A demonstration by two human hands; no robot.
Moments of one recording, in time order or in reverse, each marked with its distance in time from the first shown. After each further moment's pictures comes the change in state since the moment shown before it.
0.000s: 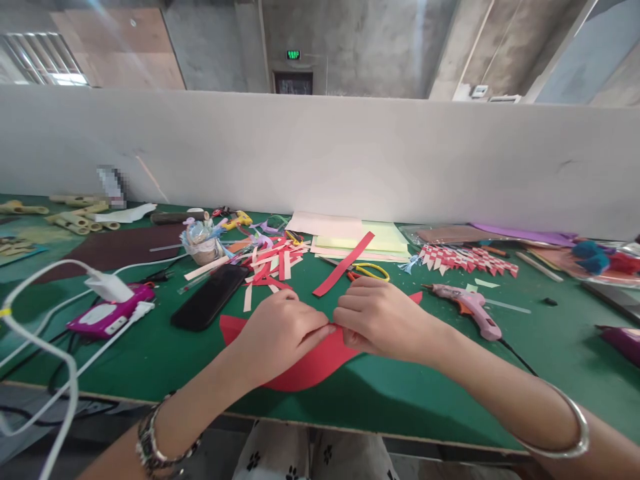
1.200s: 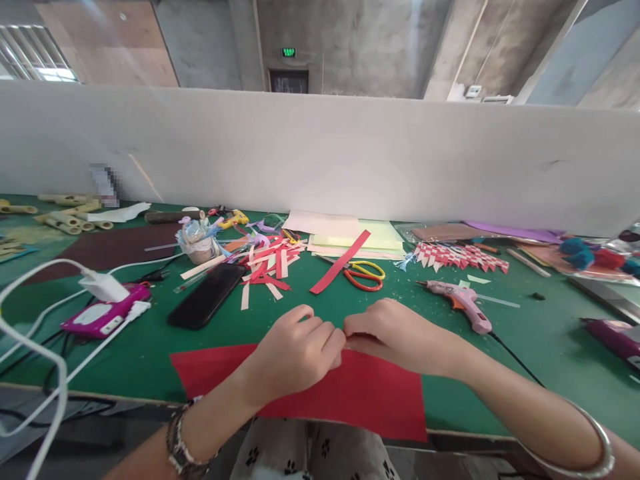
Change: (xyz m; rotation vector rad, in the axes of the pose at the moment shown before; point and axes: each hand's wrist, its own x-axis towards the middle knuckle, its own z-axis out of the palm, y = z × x) left_hand 0.001 0.023 0.023 0.359 0.216 0.263; right_hand -0.016 -0.014 -0.013 0.452 -0.296 0.303
